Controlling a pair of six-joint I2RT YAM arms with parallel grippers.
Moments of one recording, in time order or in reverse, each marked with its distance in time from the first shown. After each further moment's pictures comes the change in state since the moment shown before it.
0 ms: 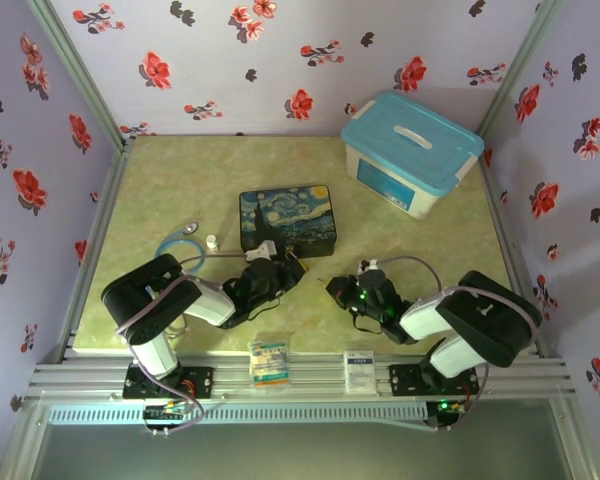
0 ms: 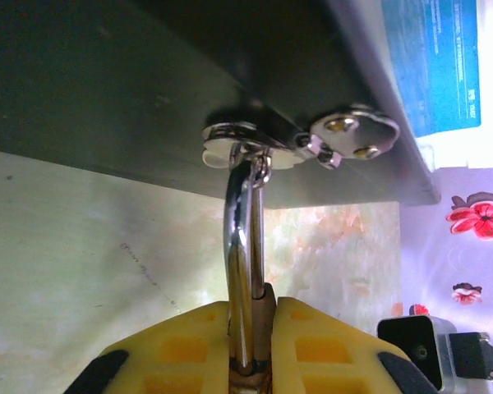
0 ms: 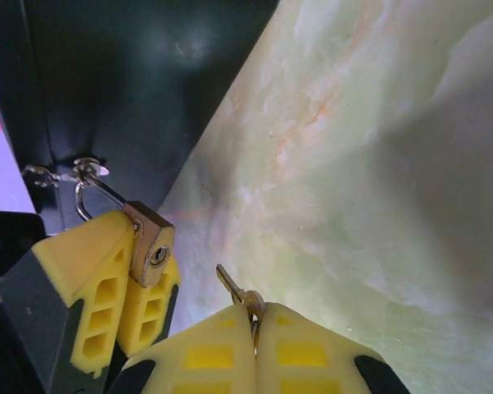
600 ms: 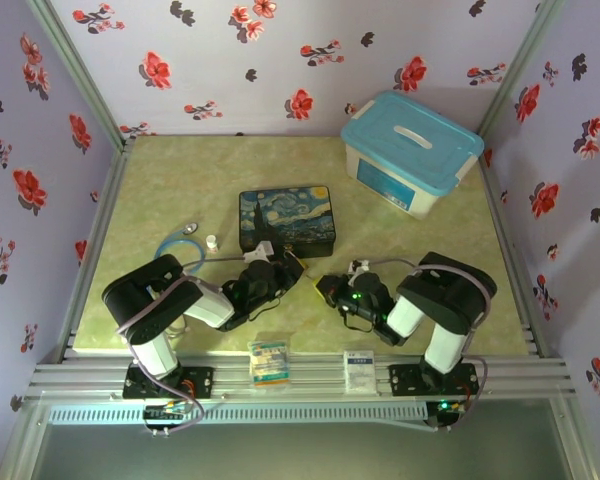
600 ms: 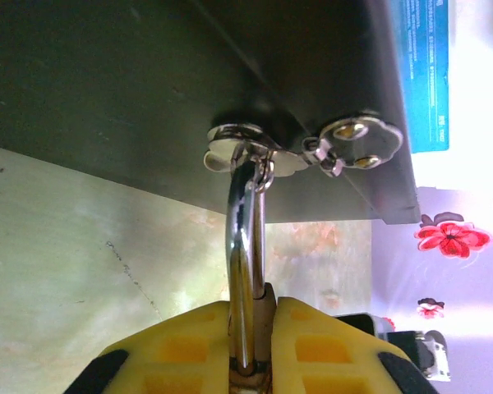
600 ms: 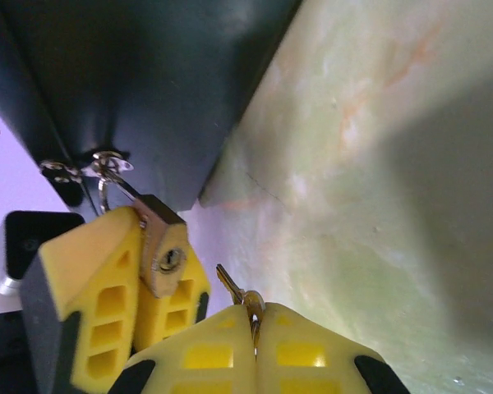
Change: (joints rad) left arm -0.005 0.006 -0.017 0.068 -0.015 -0.071; right arm 0.048 0.271 0.028 0.352 -0.017 0.092
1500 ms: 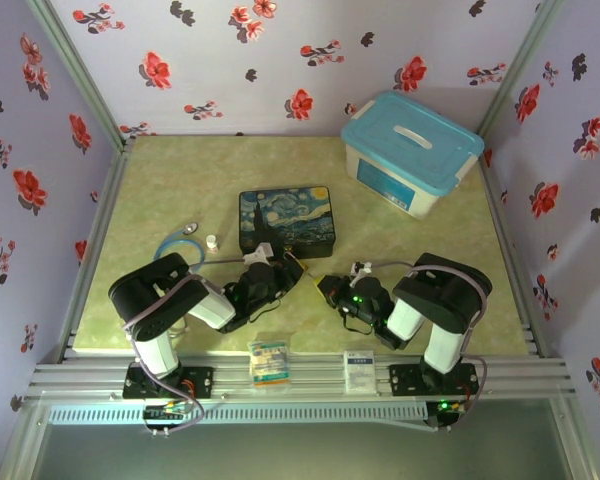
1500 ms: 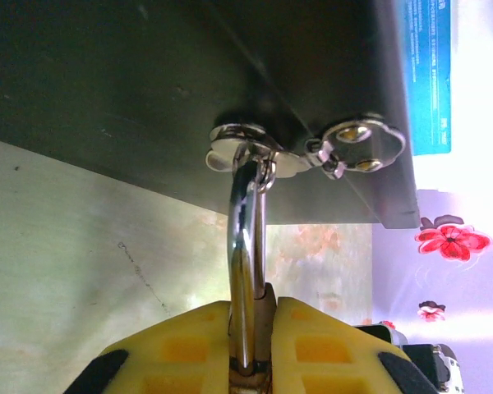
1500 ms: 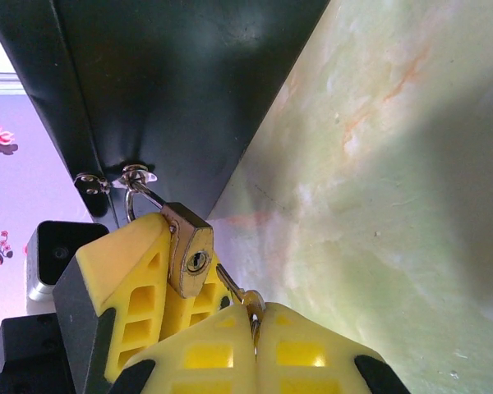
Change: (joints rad) left arm -0.005 0.036 -0.013 0.060 -0.015 -0.002; right arm 0.022 0.005 -0.026 0.066 0.081 0.011
